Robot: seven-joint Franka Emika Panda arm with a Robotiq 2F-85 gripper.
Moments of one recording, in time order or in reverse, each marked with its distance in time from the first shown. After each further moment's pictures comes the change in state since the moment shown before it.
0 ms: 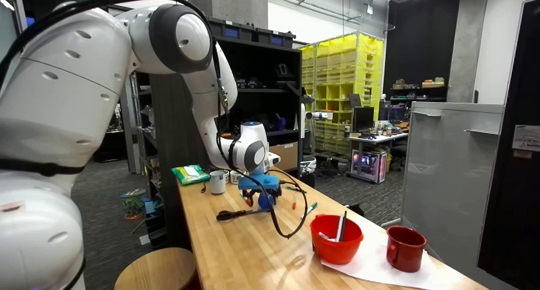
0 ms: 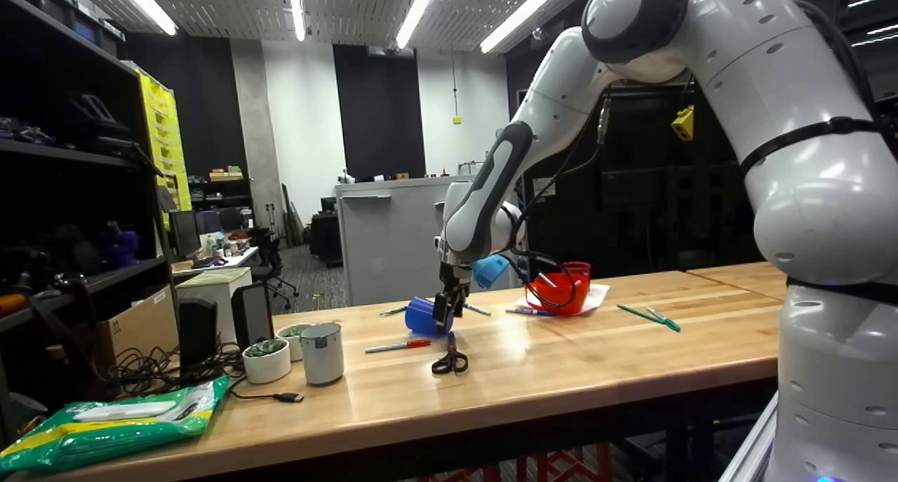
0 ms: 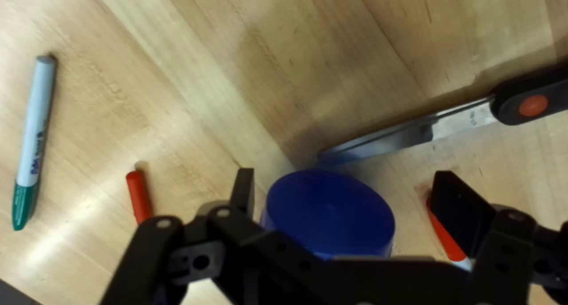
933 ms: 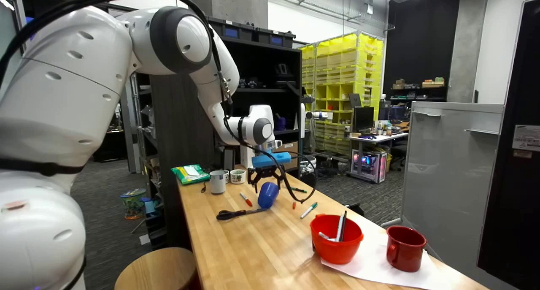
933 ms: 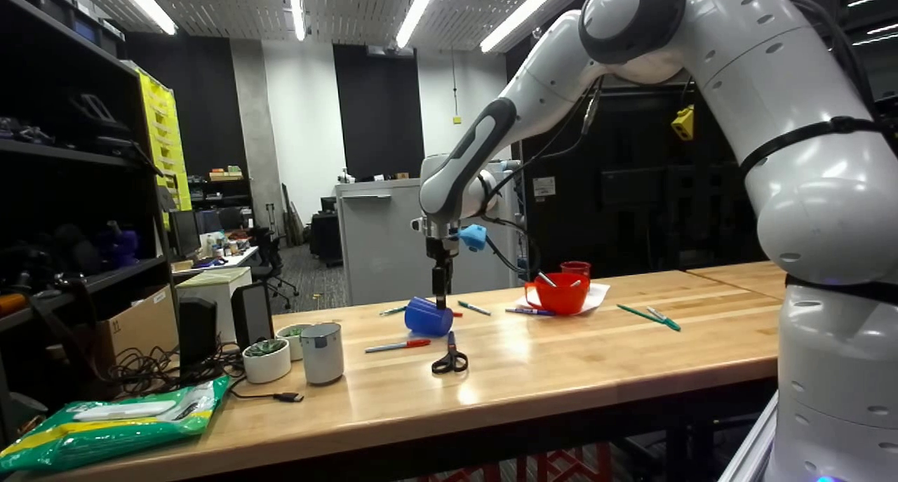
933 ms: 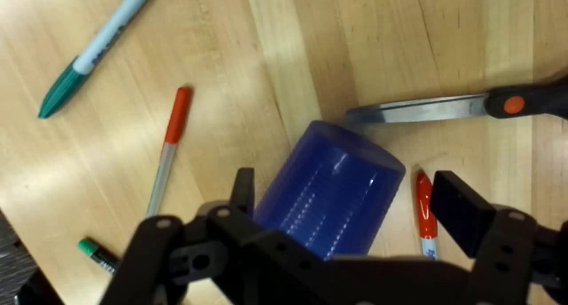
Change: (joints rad) arm 0.031 0.009 -0.007 0.248 -0.007 -0.400 -0.292
